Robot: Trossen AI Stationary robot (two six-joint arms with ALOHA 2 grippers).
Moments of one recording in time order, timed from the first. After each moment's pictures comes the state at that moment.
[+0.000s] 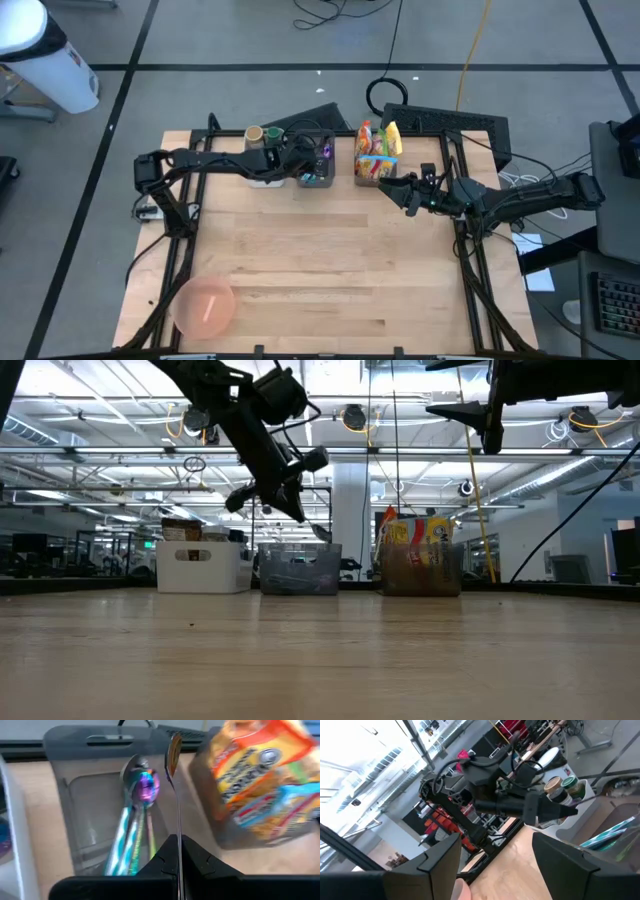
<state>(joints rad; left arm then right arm) 0.29 1.71 1.17 -0.23 -0.36 -0.90 0.07 0.78 0.41 0.47 0.37 0.78</state>
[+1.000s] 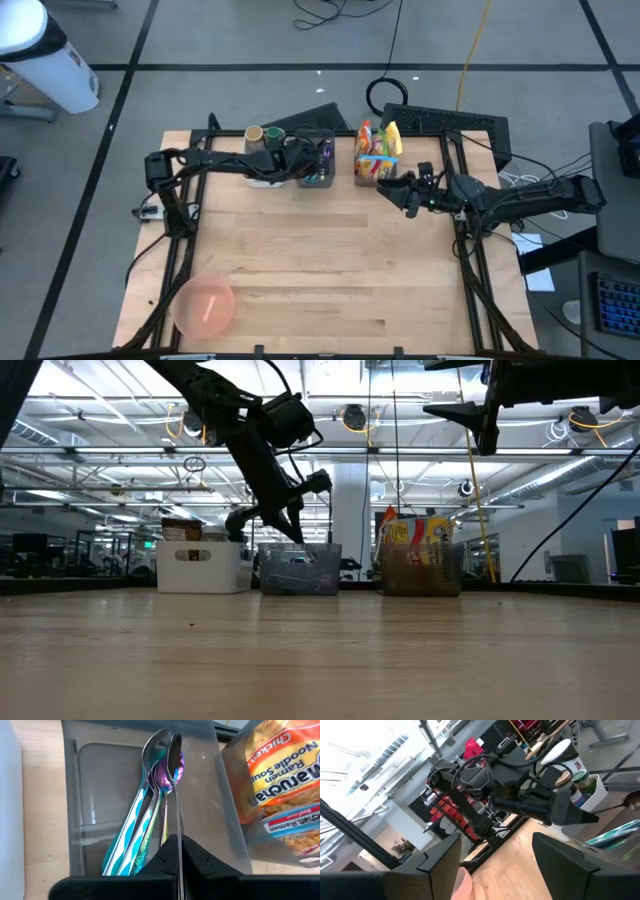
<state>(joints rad) 0.31 1.80 1.17 -0.23 -0.34 -1.08 0.01 0.78 0.41 0.47 0.24 0.75</state>
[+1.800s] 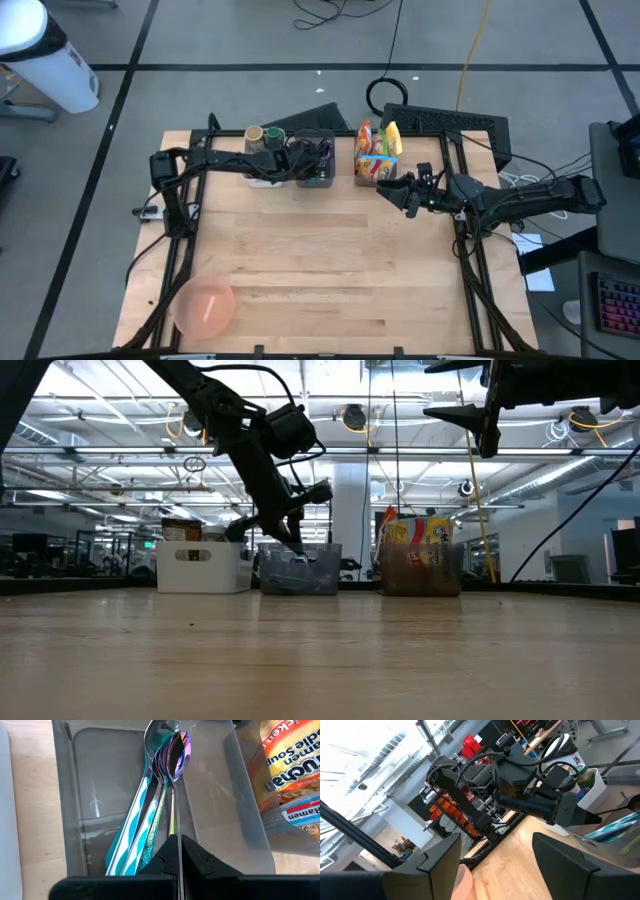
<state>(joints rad) 0.33 1.84 1.18 -0.23 -0.29 -1.05 0.01 0.78 0.41 0.45 0.23 0.77</state>
